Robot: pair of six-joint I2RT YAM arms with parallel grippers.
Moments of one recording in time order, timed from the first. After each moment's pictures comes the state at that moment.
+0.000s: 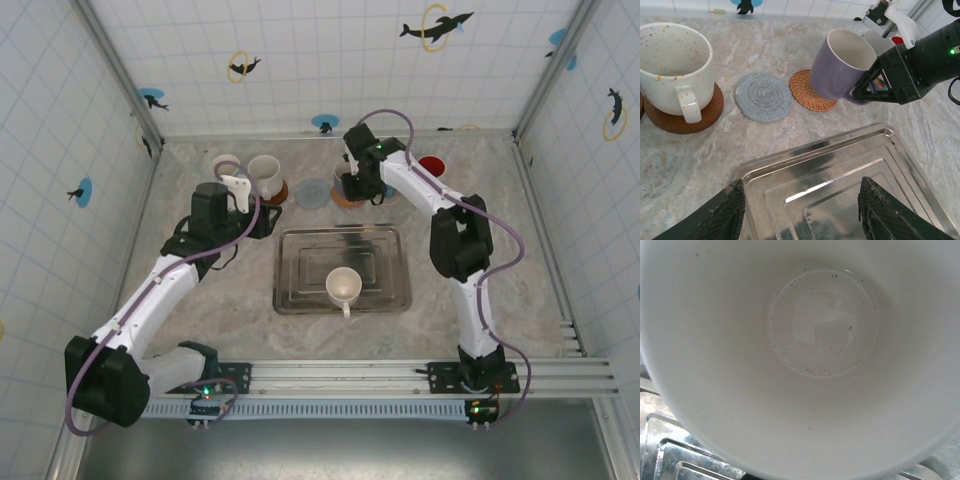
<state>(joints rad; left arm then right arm) -0.34 1.13 0.85 -0.27 0.30 -0.21 0.53 2.21 1.99 -0.98 -0.07 0.24</state>
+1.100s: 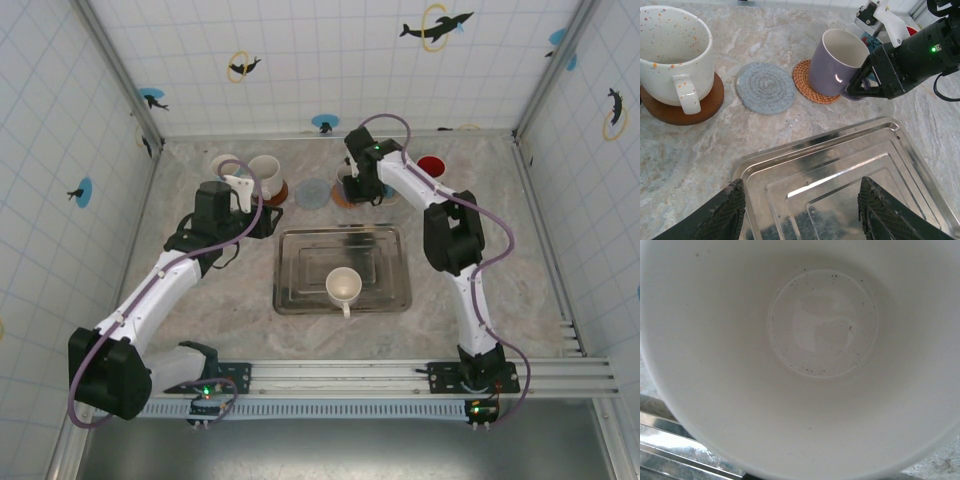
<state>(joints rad) -0.34 1.17 0.86 -0.29 0.30 -0.21 0.51 2.31 2.04 -0.98 -0.07 0.24</state>
